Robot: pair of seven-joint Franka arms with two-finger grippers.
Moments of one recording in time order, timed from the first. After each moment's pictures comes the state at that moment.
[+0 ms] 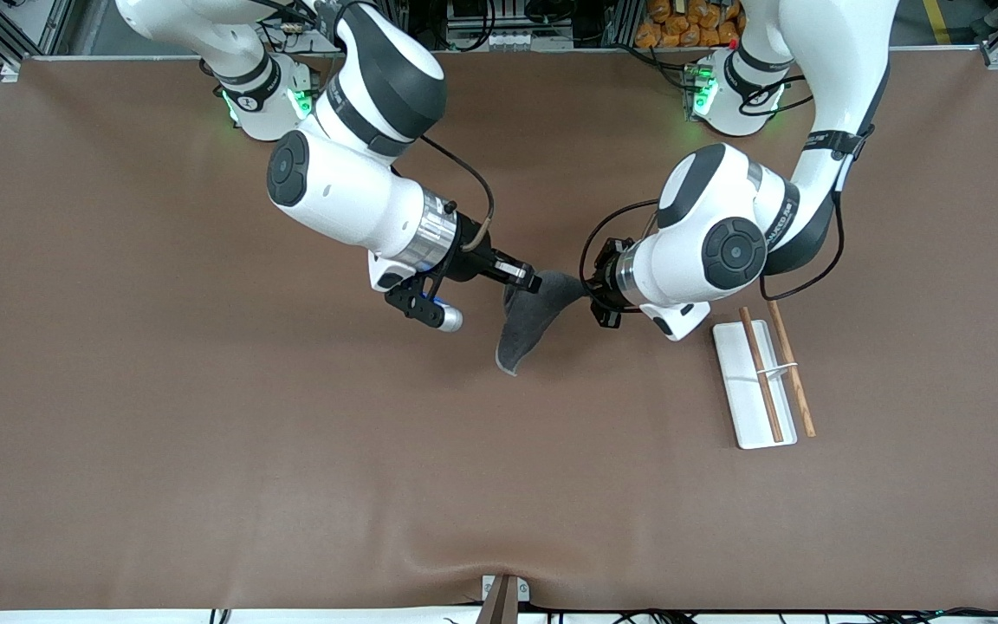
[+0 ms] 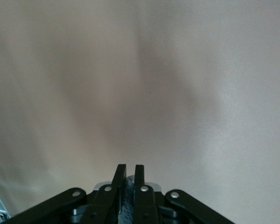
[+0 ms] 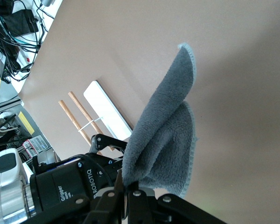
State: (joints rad) left arm -0.29 0.44 -0.26 -1.59 -0.28 1.90 -1.92; right arm 0.64 0.47 0.01 -1.40 0.69 2.23 0.85
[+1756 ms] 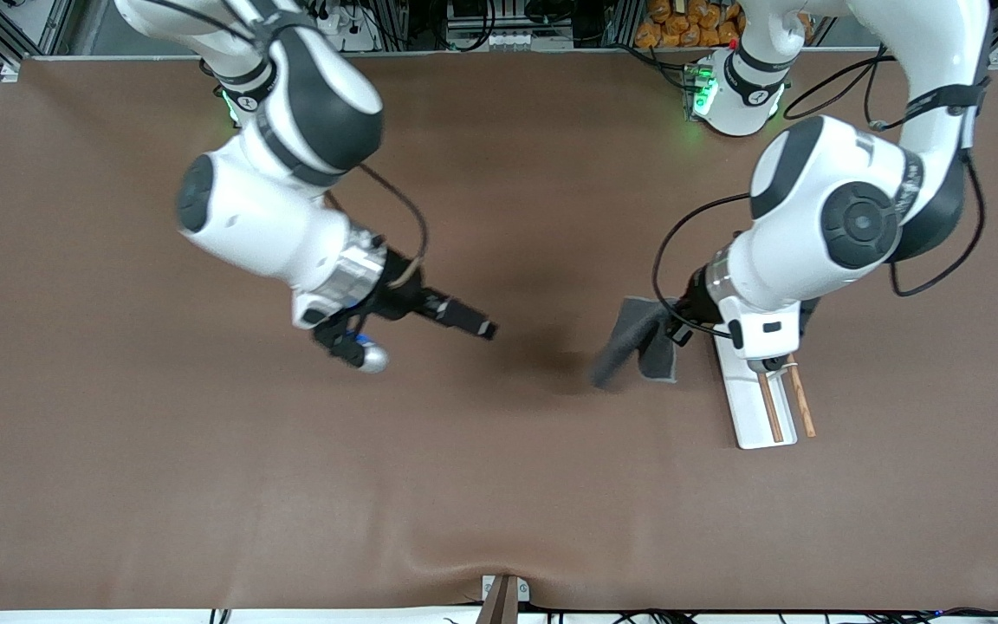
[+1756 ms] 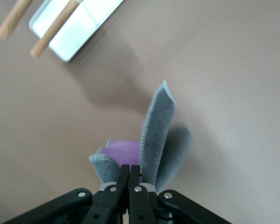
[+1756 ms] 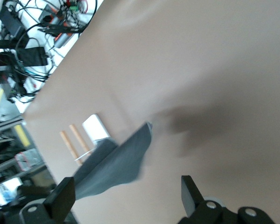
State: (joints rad) left arm -0.16 0.37 -0.24 -1.48 -0.11 1.79 -1.22; right arm 0.49 0.45 -0.02 -1.37 0.61 2.13 0.68
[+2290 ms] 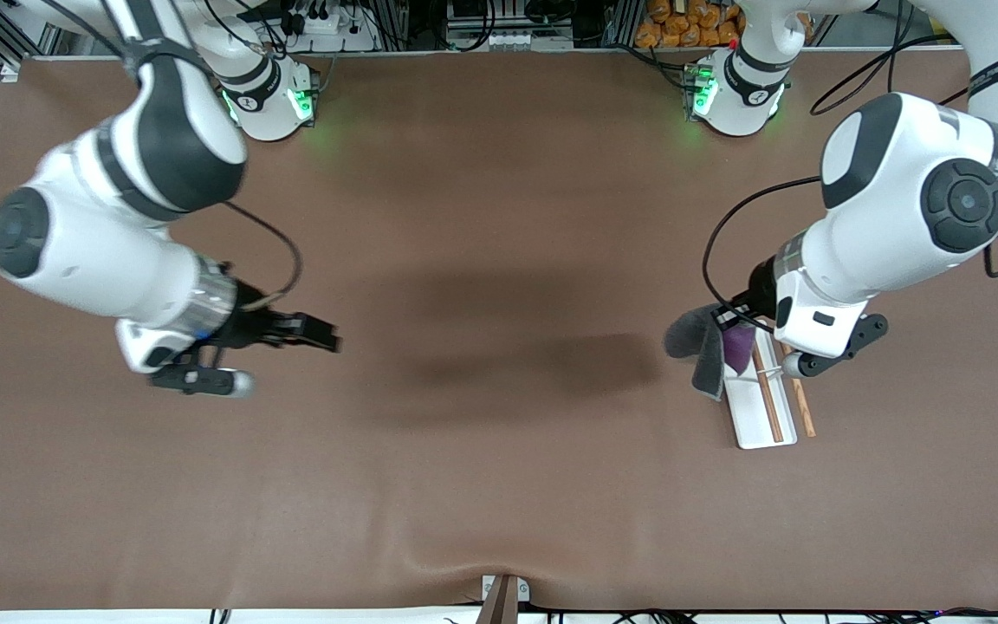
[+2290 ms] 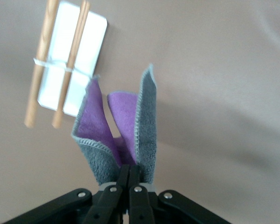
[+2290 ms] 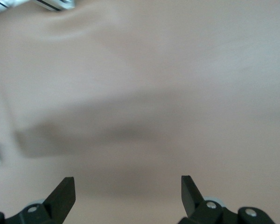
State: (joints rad) left arm -0.09 0.32 -0.24 -1.48 -0.05 1.75 -0.69; right arm 0.26 0.38 -0.02 -1.37 0.25 1.78 0.26
